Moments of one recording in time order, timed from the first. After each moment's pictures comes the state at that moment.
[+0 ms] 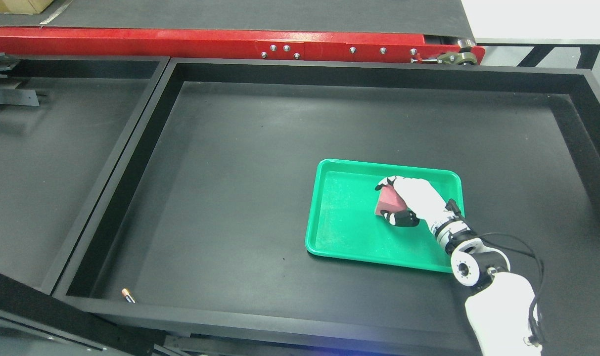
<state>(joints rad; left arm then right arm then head) 0.00 0.00 -0.13 0.00 0.13 -0.12 -0.17 -0.19 0.00 0.02 -1.31 1.14 -0.32 0.29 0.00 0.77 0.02</state>
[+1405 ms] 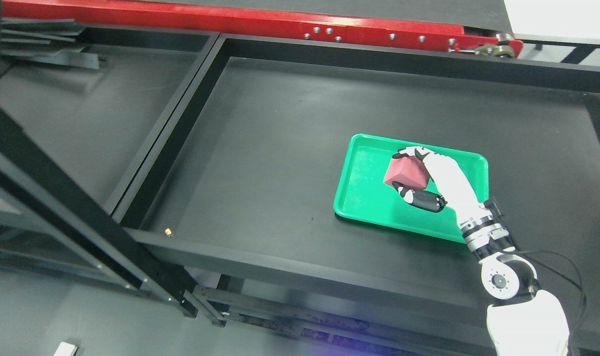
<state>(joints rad) 0.00 0.00 -0.13 0.00 0.13 -0.12 -0.17 -0.10 0.00 -0.09 -1.48 0.82 -0.47 0.20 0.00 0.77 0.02</state>
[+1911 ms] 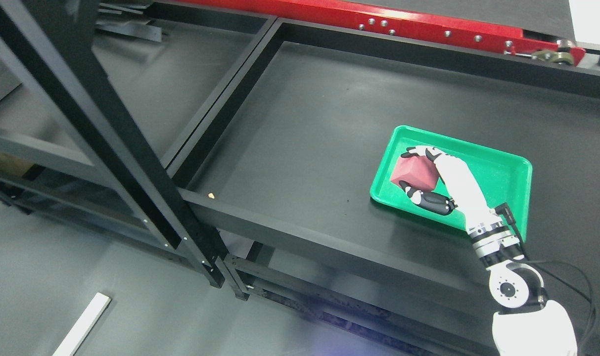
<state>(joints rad) 0.00 0.00 -0.13 0.00 0.13 -0.12 -0.17 -0.07 0.00 -0.11 -1.52 0.77 -0.48 0.19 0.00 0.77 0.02</state>
